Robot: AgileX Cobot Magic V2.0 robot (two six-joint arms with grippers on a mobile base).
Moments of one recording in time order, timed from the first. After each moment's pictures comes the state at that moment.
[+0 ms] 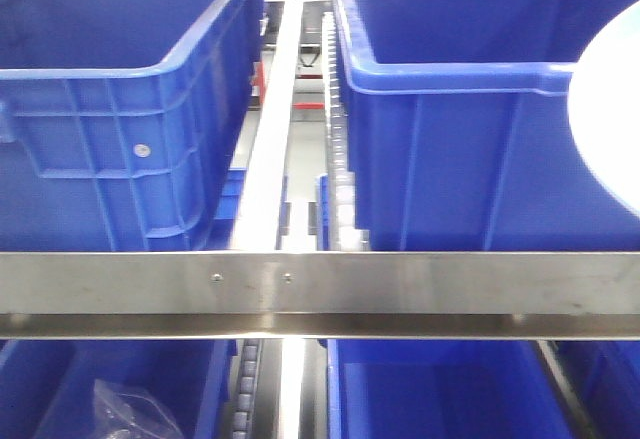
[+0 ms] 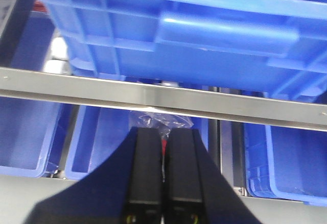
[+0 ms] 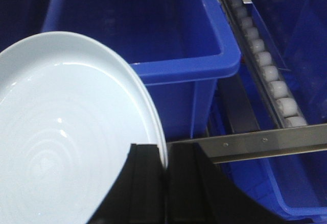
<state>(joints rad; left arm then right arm) -0.11 0.61 -0.42 0.12 0.51 -0.23 -0.08 0.36 -0.38 -0.10 0.44 0.23</state>
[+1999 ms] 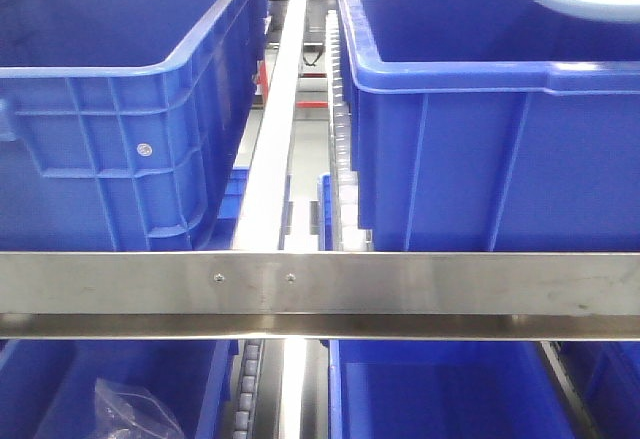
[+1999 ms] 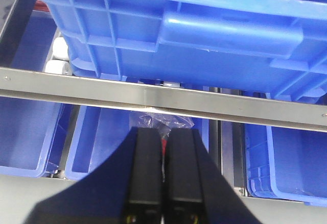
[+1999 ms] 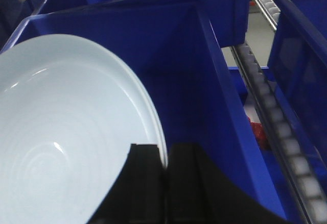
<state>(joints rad) -0.11 0.61 -0.42 0.12 0.51 -0.23 -0.08 1.07 -0.85 -0.10 0.05 0.23</state>
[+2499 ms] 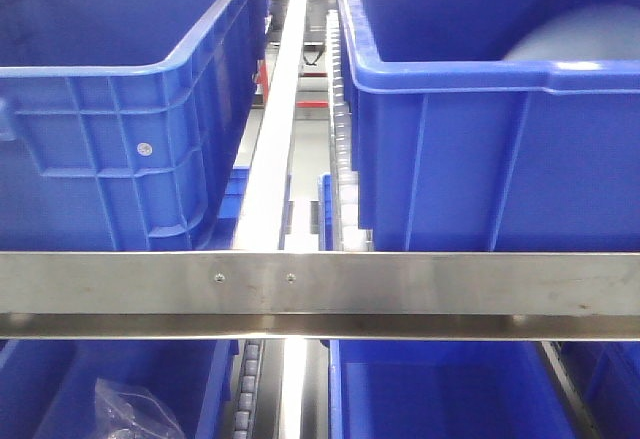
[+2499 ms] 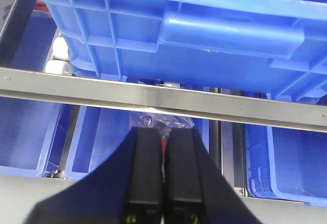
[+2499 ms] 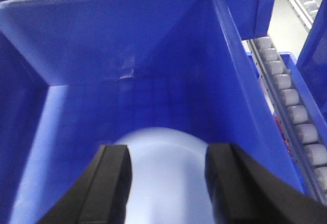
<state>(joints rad) -0.11 0.61 -0.42 0.12 0.51 -0.23 -0.08 1.47 -1.15 -0.10 0.05 0.23</state>
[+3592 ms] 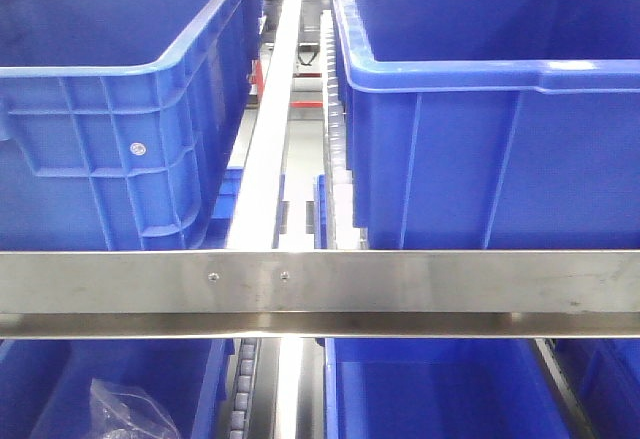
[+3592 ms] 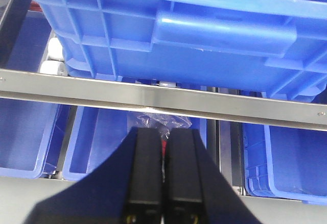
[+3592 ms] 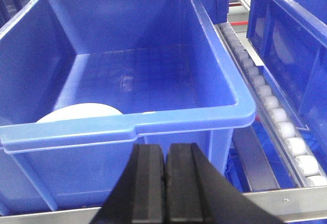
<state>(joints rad) -0.11 0.61 -0.42 0.12 0.51 -0.23 -0.08 0.33 -0.23 -0.10 0.09 0.23</state>
